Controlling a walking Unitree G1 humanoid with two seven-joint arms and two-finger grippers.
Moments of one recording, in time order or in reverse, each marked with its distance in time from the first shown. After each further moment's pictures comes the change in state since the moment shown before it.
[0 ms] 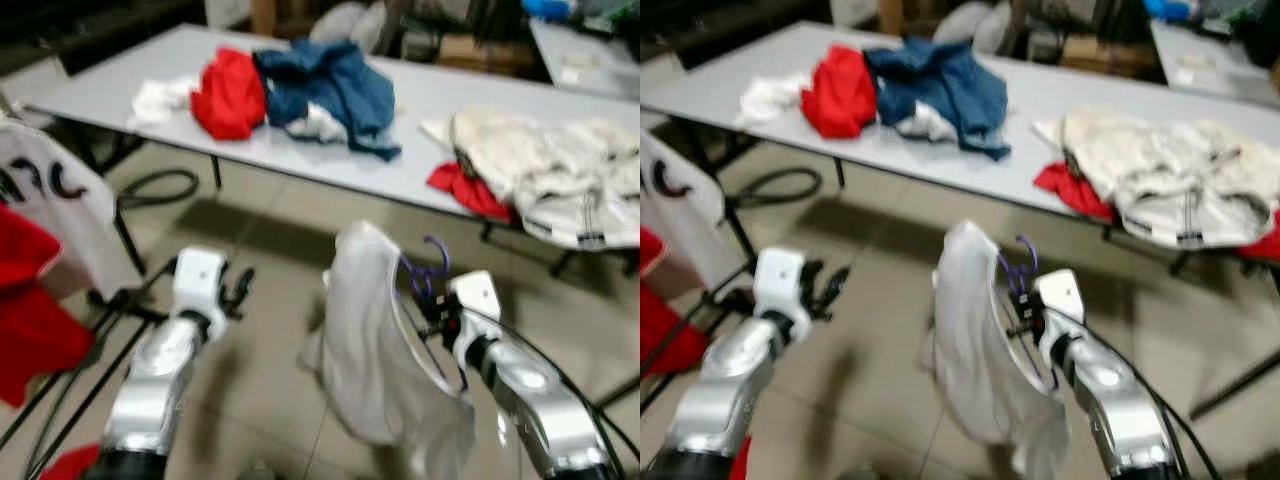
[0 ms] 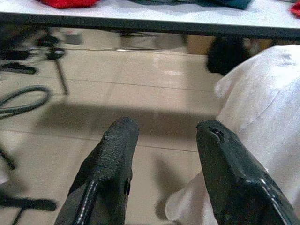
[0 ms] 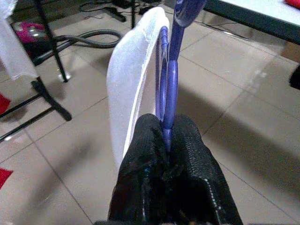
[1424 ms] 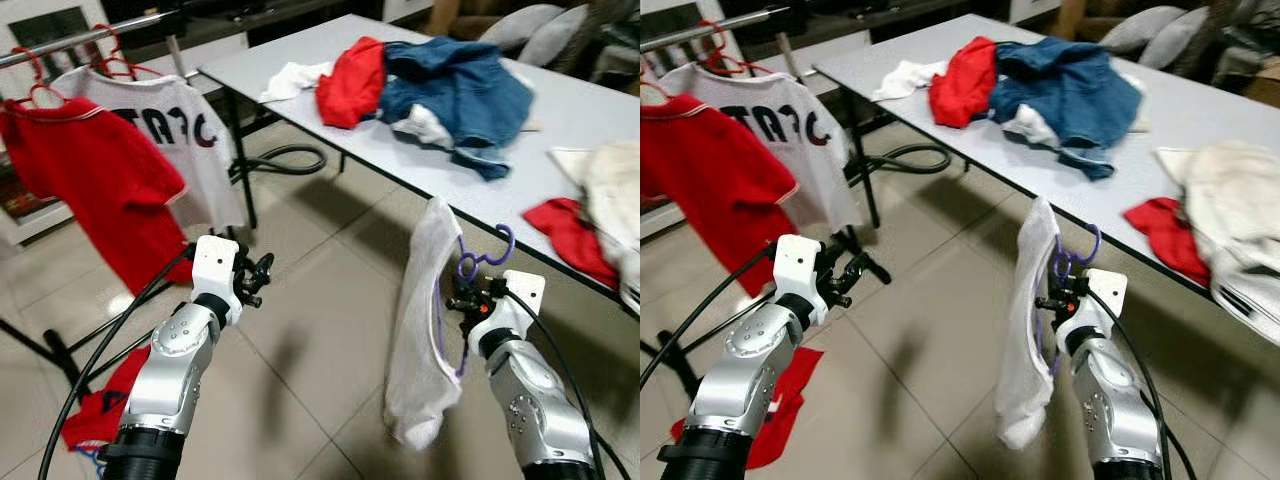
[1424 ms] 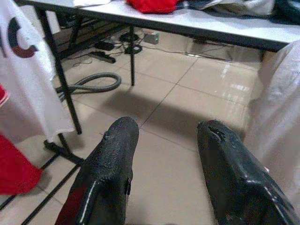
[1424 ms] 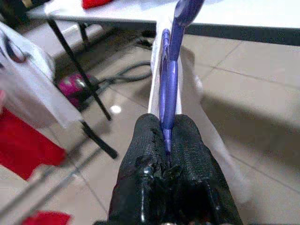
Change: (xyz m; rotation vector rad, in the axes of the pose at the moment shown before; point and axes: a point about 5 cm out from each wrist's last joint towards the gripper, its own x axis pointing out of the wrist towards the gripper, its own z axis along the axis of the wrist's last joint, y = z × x) left arm 0.016 -0.014 0.014 -0.018 -0.067 -0.063; right arm 0.001 -0.019 0.002 0.391 -0.211 -0.285
